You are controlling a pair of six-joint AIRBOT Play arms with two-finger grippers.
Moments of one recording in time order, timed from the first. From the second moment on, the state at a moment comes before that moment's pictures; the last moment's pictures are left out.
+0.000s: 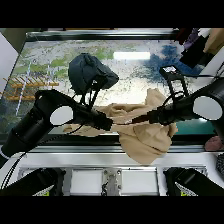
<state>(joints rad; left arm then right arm) -0.76 -1.07 1.26 1.43 -1.33 -1.89 0.60 -0.98 1.37 -1.64 1.68 1.96</state>
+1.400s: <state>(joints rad) 0.04 -1.29 1.10 1.97 -1.08 -1.77 0.61 -1.00 1.36 -1.63 1.67 1.97</state>
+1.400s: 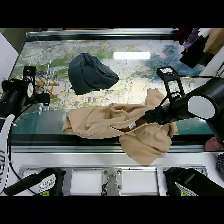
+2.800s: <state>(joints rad) 0.17 -1.73 1.25 2.04 -0.82 -1.77 0.61 -1.00 1.36 -1.63 1.67 1.97</state>
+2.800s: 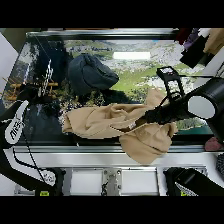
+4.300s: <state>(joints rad) -0.06 -1.05 1.25 1.62 -1.11 -1.09 0.61 -1.00 1.36 -1.63 1.67 1.97</state>
